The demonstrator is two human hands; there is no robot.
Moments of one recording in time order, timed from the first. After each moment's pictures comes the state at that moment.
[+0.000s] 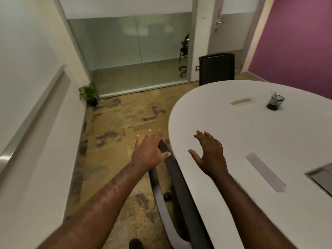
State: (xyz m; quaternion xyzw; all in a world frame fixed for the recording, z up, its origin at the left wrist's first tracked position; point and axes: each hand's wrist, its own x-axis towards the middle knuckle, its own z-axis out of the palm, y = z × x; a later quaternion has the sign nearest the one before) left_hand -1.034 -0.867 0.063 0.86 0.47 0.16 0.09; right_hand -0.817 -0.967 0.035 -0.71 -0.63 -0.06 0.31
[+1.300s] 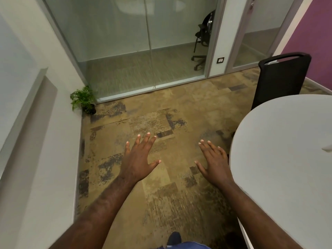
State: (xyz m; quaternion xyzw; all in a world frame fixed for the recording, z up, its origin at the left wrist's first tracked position) left_hand -1.128 -0.223 -0.004 0.87 0.48 0.08 0.06; right_hand -0.863 -0.340 -0.041 -0.76 -0.63 0.02 0.15
